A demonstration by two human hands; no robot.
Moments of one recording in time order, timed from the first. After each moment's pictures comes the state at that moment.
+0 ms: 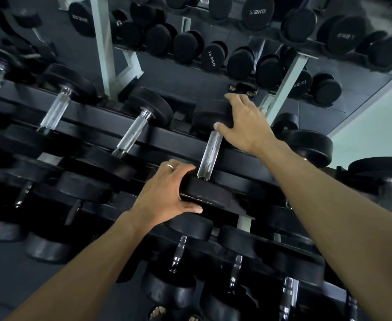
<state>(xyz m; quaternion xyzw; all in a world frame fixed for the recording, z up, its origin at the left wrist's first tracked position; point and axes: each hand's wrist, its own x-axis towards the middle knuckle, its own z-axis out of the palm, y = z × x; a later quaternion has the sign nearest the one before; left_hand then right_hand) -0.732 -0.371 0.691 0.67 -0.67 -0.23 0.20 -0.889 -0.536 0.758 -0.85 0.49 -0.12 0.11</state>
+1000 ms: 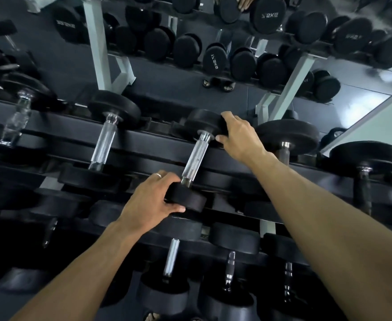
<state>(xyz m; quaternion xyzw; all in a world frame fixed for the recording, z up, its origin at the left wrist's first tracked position) -0.513 -0.387 0.663 0.63 -0.70 -0.23 0.22 -0.706 -0.538 0.722 -0.79 0.58 -0.10 0.17</state>
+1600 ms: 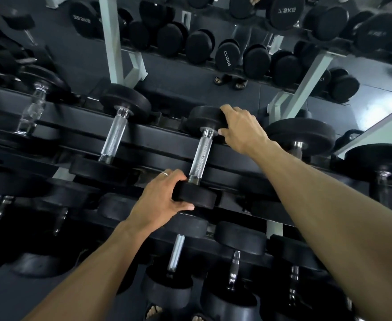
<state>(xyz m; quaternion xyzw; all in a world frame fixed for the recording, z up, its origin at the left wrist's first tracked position) -0.519 -0.382 0.654 0.65 -0.66 -0.28 0.25 -0.688 -0.546 0.728 -0.83 0.54 -0.04 0.10</state>
